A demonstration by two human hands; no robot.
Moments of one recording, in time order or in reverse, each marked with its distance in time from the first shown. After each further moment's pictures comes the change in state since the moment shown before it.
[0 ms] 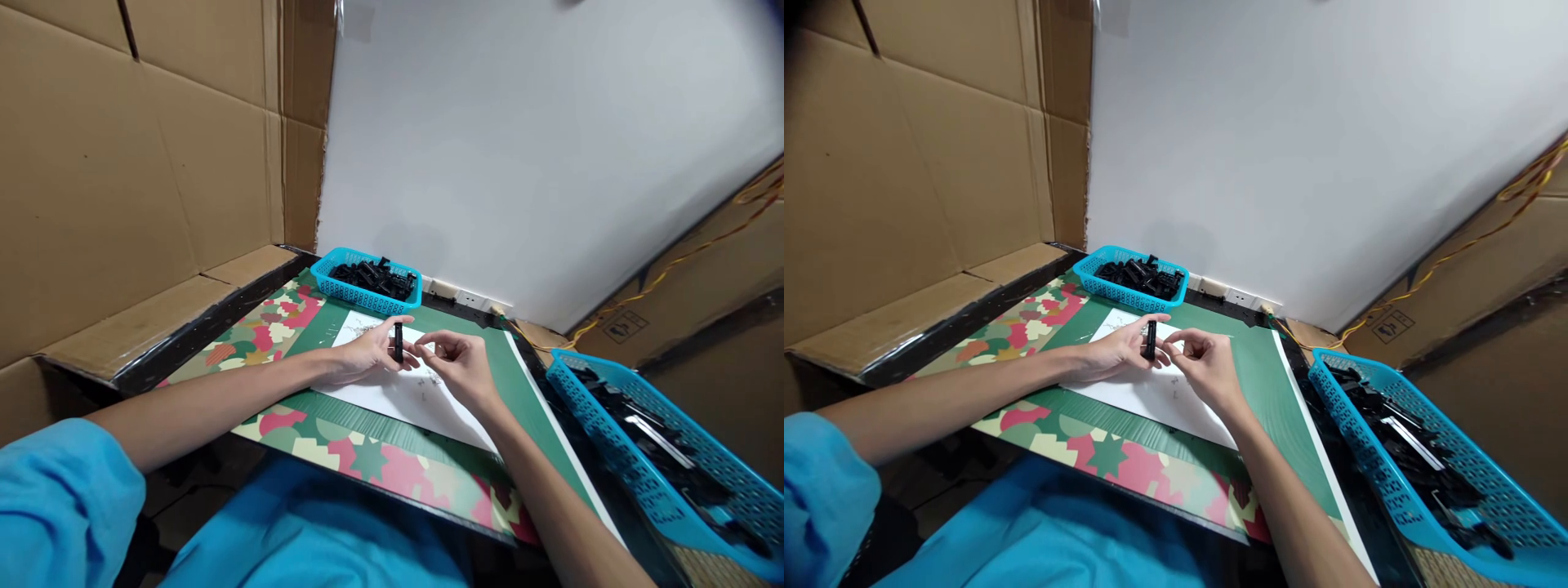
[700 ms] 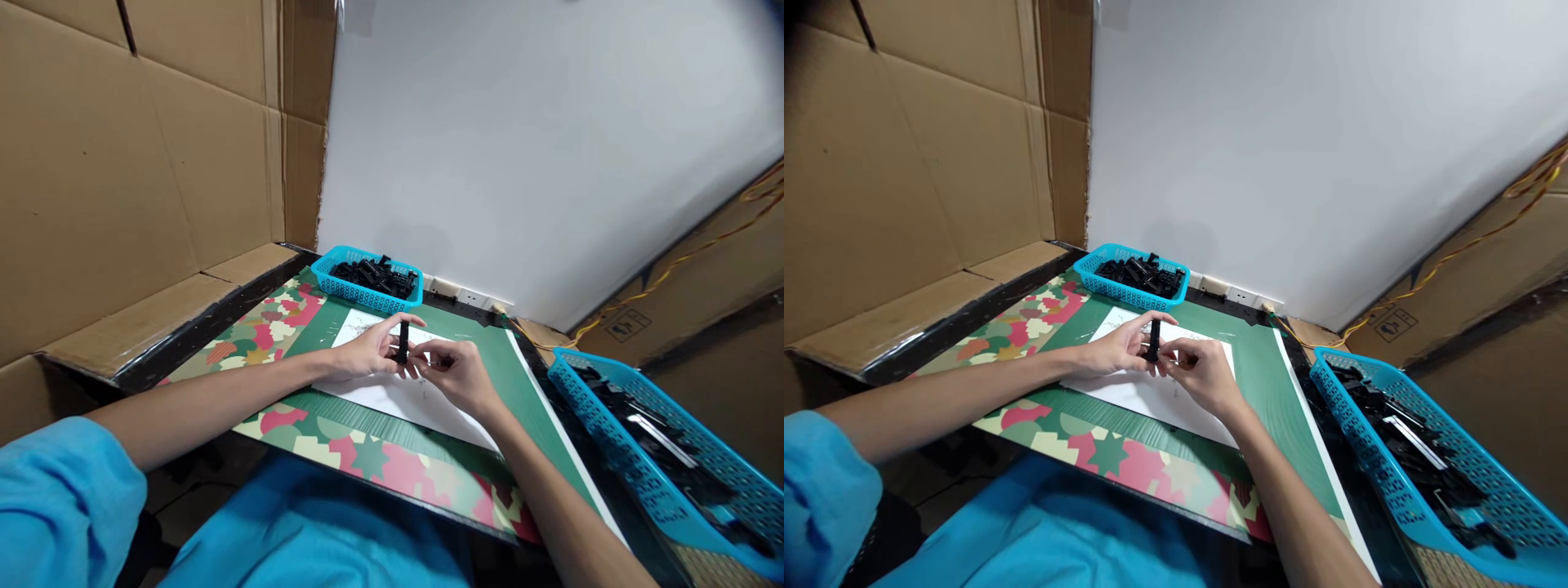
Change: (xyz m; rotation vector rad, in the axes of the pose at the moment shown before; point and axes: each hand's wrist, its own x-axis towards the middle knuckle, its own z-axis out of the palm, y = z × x) left_hand 0.000 0.000 -0.005 0.199 -0.177 0.149; right_hand -0.005 0.001 0.000 -0.157 -0.150 -0.159
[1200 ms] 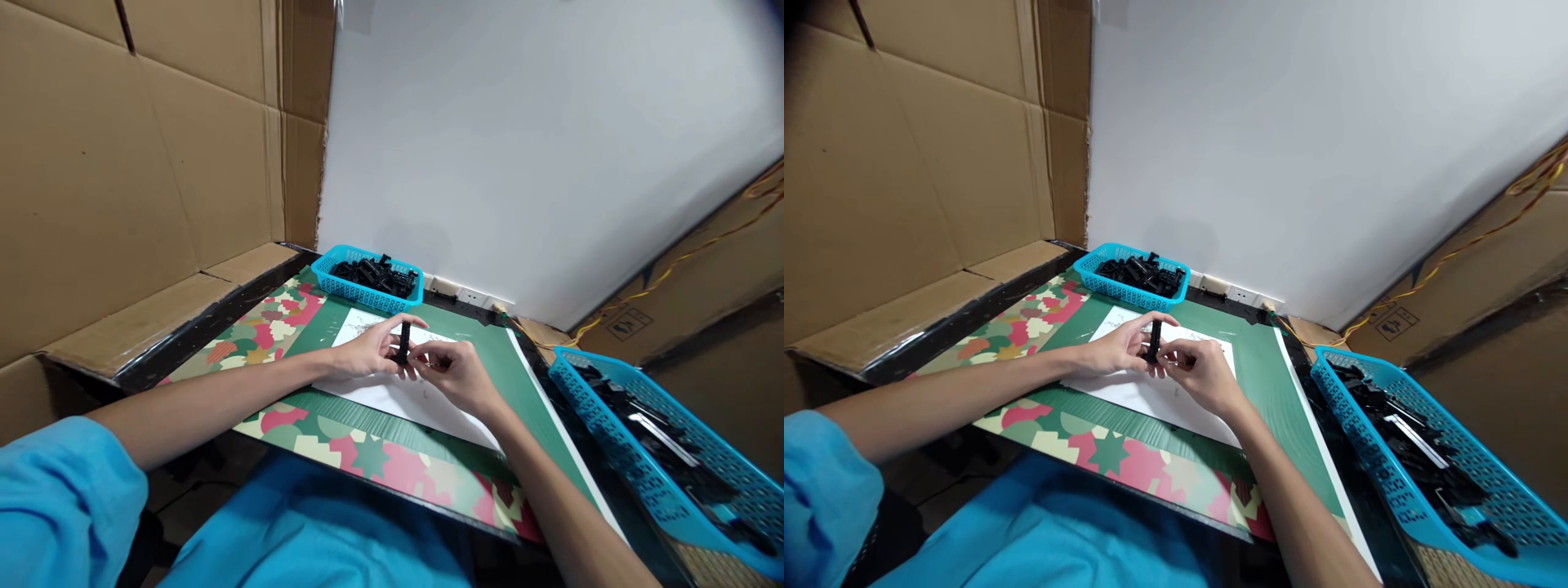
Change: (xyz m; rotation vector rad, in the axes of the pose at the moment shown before) left_hand -0.002 0.000 0.000 0.032 0.012 -0.024; right_hand 0.000 0.004 -0.002 0.030 -0.121 0.017
